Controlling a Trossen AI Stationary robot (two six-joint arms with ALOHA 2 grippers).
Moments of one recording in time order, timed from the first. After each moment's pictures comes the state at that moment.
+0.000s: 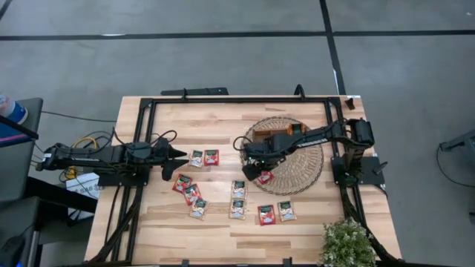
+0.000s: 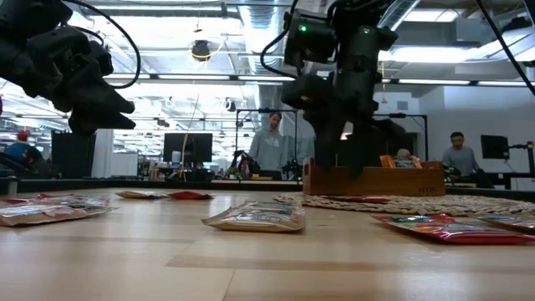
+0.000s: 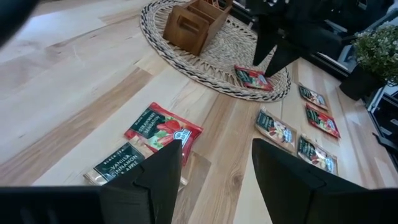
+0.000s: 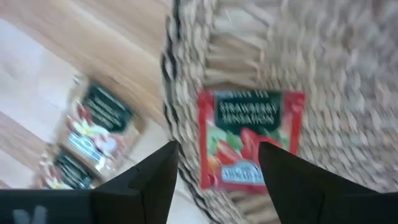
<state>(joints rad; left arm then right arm) 0.01 0.27 0.12 -0.20 -0.18 -0.51 -0.01 1.86 1.25 -0.75 -0.13 0.97</state>
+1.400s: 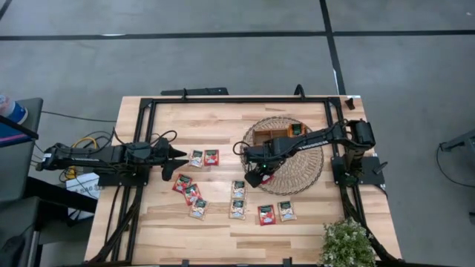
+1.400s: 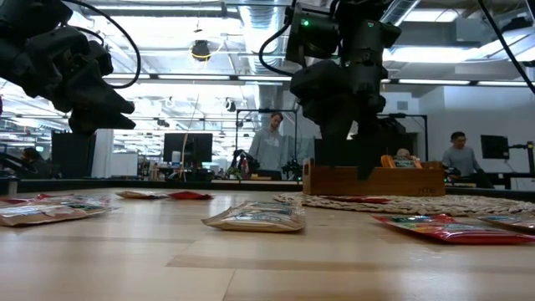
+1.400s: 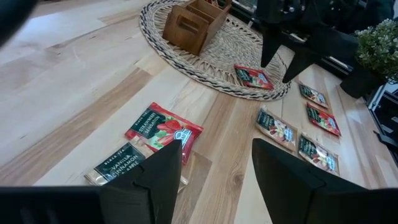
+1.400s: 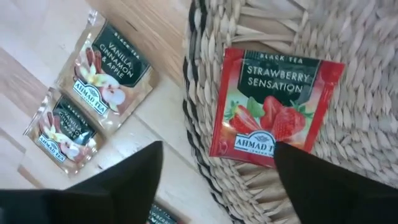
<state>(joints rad) 0.01 0.27 0.12 -0.20 -0.17 -0.50 0.03 1.85 1.25 -0.76 -0.21 0.84</state>
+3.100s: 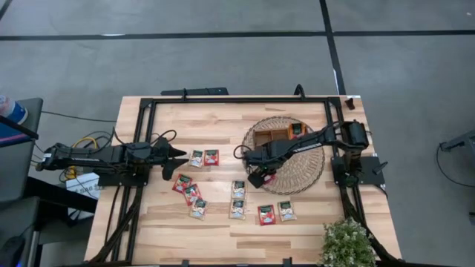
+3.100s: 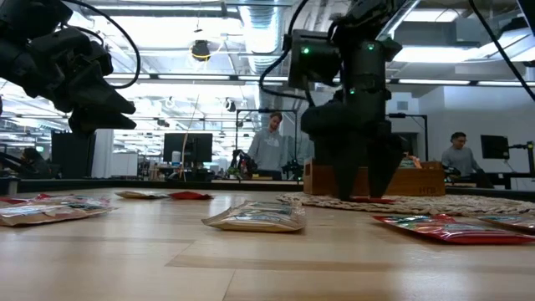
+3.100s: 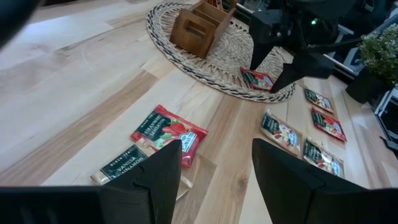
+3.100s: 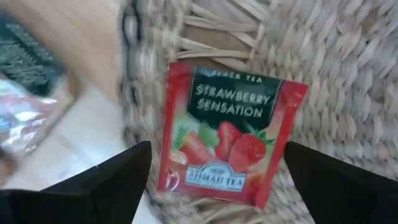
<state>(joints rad) 0.01 0.27 0.12 -0.20 -0.20 -0.51 0.03 1.93 1.22 -0.78 -0.10 0.80</state>
